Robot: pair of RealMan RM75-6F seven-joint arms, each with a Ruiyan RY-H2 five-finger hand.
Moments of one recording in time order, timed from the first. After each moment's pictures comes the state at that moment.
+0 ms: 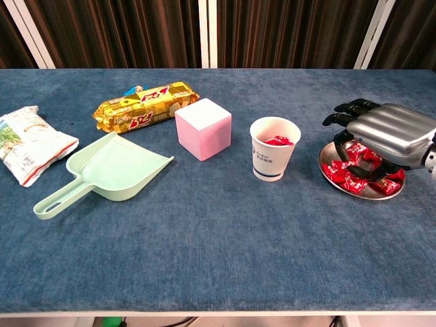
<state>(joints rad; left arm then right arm) -0.10 -1.10 0.03 -1.58 1.61 1.48 -0.01 0.54 -1.59 0.04 -1.26 -1.41 1.07 -0.46</state>
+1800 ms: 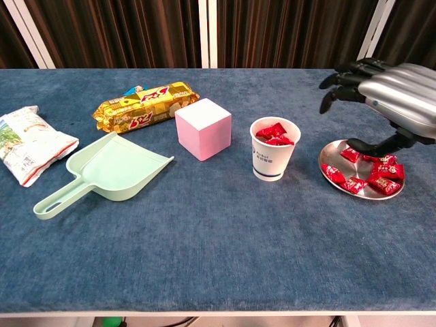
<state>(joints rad) -0.10 -1.10 0.03 -1.58 1.62 1.49 0.00 0.51 -1.48 0.02 -1.45 -1.51 1.22 -0.39</state>
